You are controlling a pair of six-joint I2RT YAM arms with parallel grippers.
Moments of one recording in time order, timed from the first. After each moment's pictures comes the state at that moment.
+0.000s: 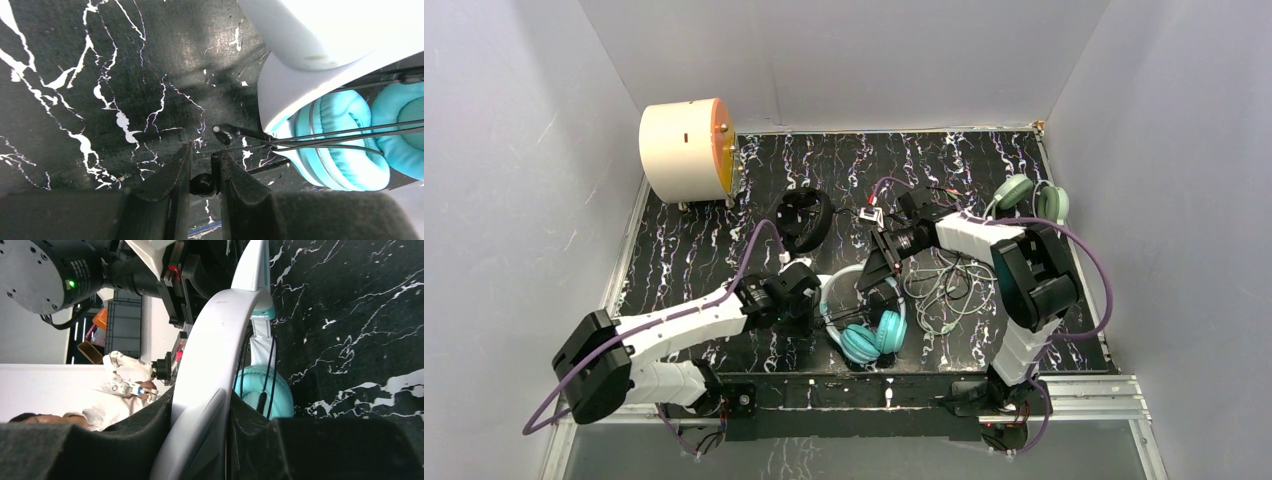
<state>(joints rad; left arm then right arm) -0.93 1.20 0.70 -0.64 -0.08 -0.82 0.51 1.76 1.05 -0.42 -1.37 0.16</state>
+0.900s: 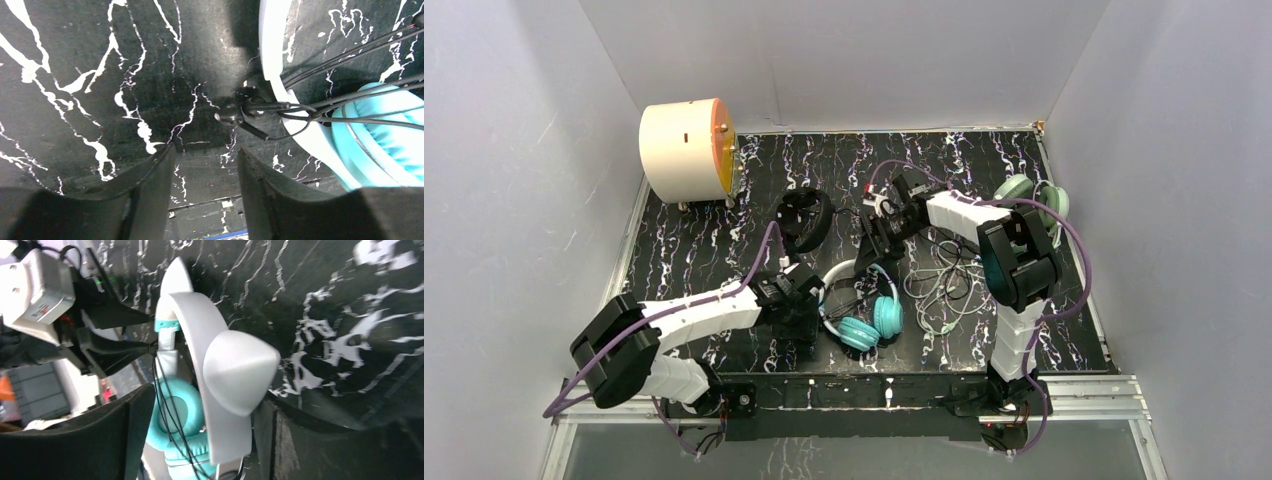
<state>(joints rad) -0.91 1.35 0.70 -0.62 -0.07 -0.83 0.48 1.94 1.28 -0.59 -0.93 0.10</state>
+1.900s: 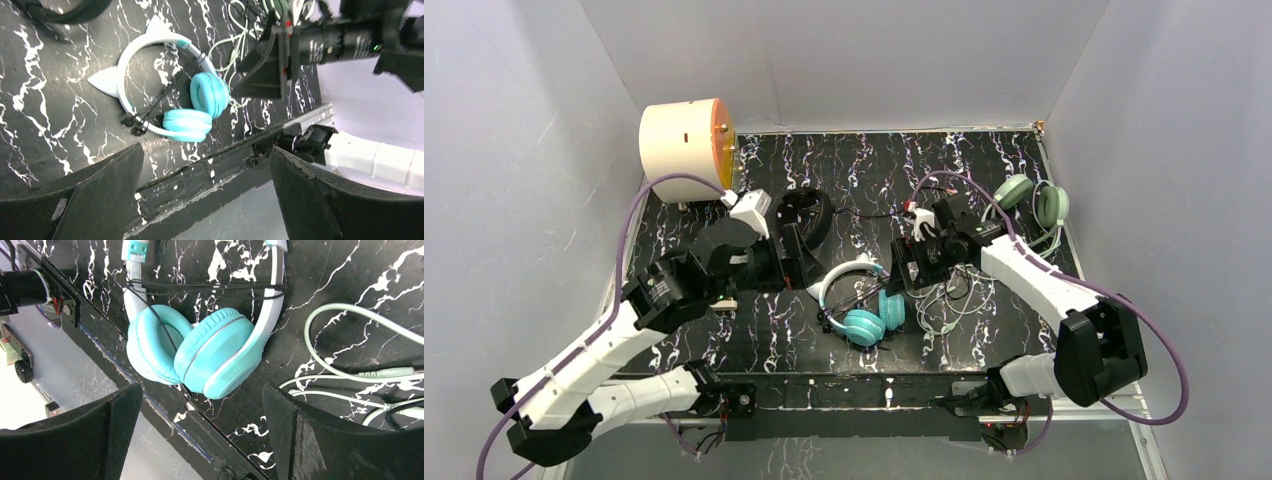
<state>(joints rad) -0.90 0.89 1.14 -0.85 -0.13 -0.82 0.47 1.33 0.96 -0.72 -0.57 0.16</state>
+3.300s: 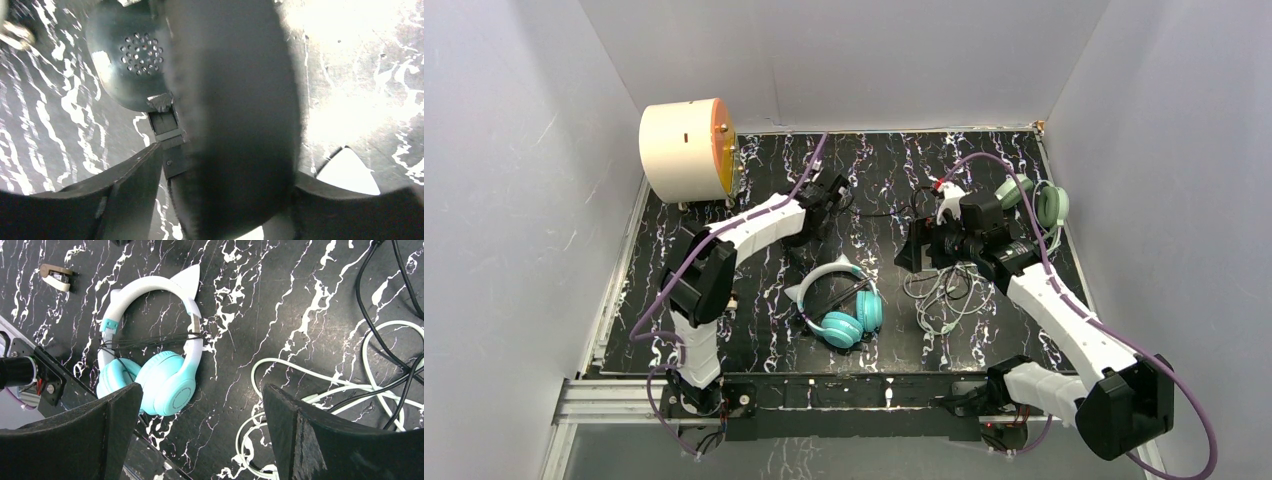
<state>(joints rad) -0.64 1.91 1.44 -0.69 -0.47 -0.25 0.44 1.08 0.85 -0.46 -0.36 0.25</state>
